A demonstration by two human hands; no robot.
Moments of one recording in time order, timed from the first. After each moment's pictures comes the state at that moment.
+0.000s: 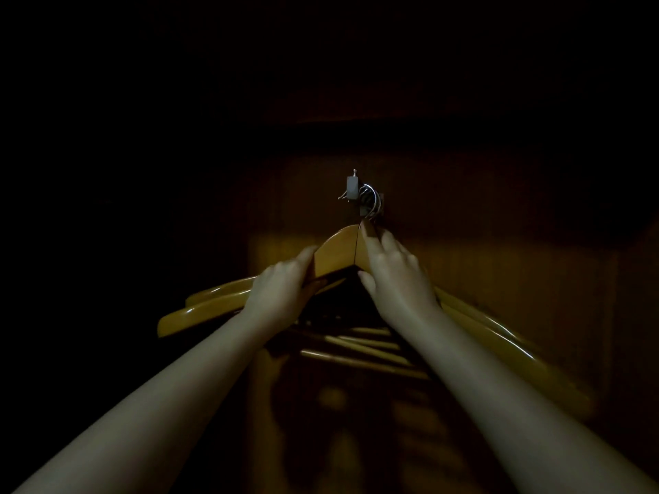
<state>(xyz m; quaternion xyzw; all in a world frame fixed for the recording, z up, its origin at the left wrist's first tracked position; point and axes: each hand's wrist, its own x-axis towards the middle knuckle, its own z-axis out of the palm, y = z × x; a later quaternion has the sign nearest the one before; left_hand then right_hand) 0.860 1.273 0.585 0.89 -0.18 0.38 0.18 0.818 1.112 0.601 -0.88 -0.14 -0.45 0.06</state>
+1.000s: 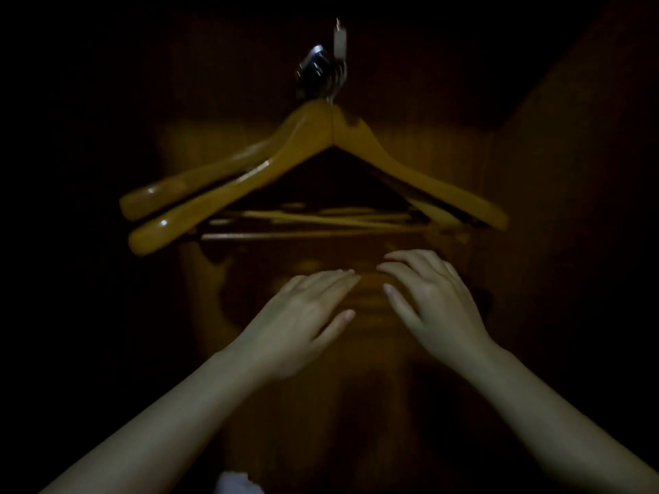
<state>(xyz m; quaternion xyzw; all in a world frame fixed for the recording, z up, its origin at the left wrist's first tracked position) 0.780 1.314 0.462 0.80 -0.55 0.19 0.15 0.693 1.134 0.458 -0.92 0.01 -0.40 -0.01</state>
